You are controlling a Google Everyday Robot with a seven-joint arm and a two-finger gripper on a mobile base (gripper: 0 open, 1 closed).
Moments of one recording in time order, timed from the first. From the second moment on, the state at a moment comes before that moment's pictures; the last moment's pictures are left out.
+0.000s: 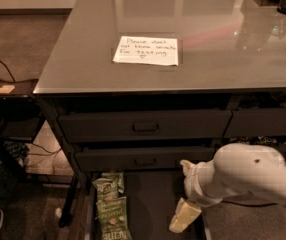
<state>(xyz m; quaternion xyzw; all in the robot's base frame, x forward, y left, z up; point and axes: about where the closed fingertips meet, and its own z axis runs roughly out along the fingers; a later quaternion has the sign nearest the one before) 0.388 -0.102 0.620 -0.59 0.78 0.11 0.19</state>
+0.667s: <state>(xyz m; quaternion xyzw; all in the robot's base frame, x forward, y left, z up) 0.412 -0.047 0.513 -0.60 0.74 0.15 0.25</state>
